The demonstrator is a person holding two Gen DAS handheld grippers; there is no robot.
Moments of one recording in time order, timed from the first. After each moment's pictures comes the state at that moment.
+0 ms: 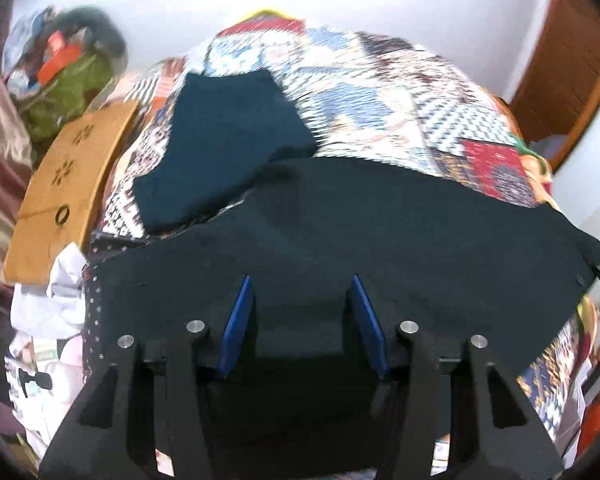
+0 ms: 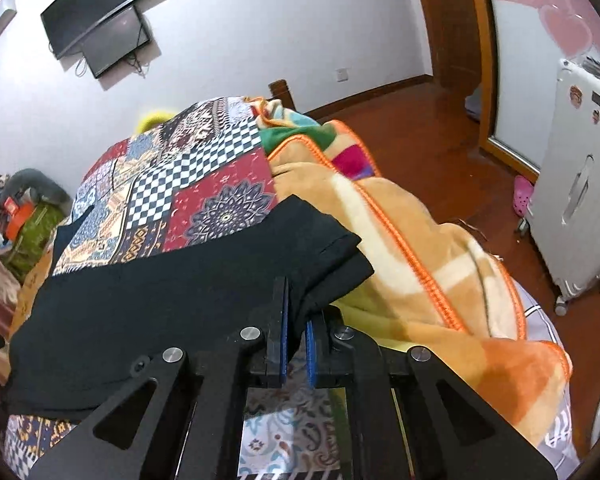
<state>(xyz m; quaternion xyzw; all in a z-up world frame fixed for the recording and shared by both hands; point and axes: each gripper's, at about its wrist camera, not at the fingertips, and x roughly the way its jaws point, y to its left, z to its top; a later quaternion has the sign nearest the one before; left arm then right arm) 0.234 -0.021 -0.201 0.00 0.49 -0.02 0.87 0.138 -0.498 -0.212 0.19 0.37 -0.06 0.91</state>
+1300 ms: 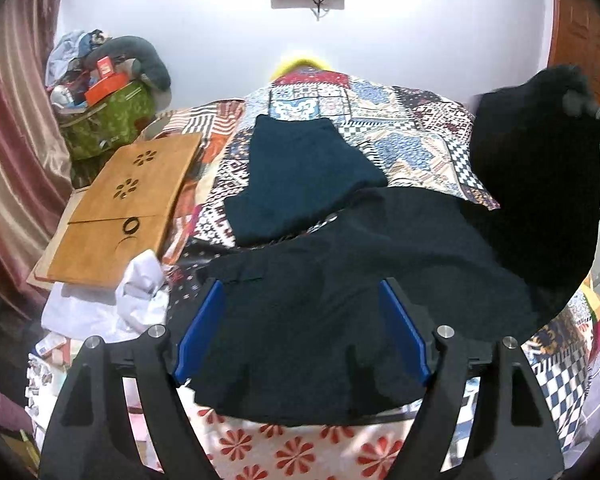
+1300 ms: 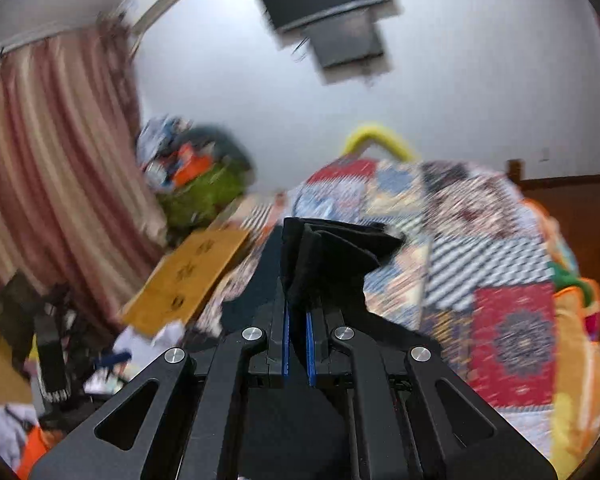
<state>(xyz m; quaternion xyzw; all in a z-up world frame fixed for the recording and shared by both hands) 0.152 0.056 -0.157 0.01 0.40 0.02 0.92 0.189 -0.238 -0.070 0.09 0.30 0.27 0.91</state>
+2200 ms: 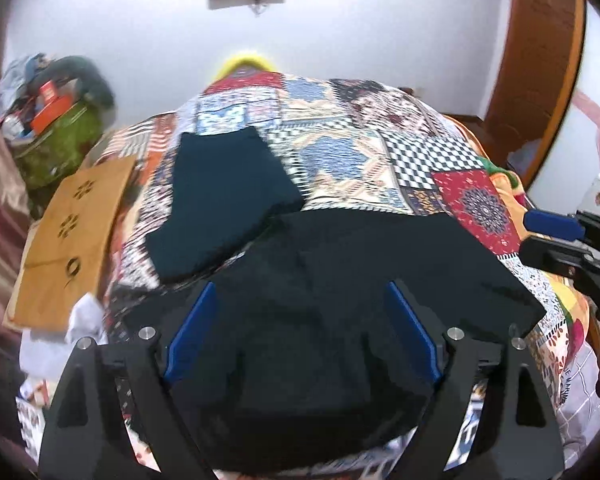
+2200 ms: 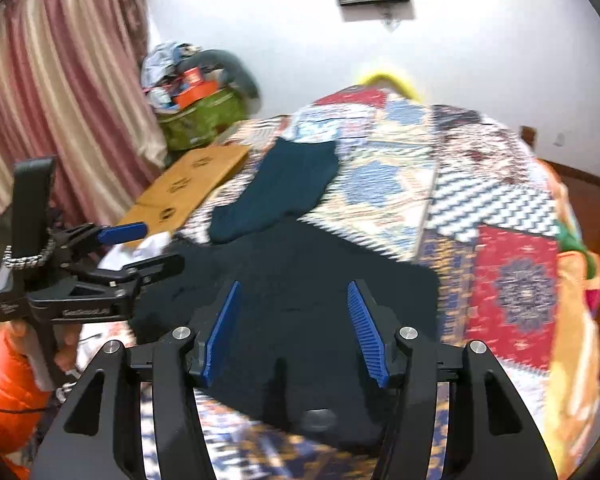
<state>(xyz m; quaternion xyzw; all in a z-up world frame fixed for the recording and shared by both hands) 0.215 -0.037 -0.150 0.04 0.41 -0.08 0.91 0.184 -0.255 -0.123 0.01 0.38 0.27 0.89</state>
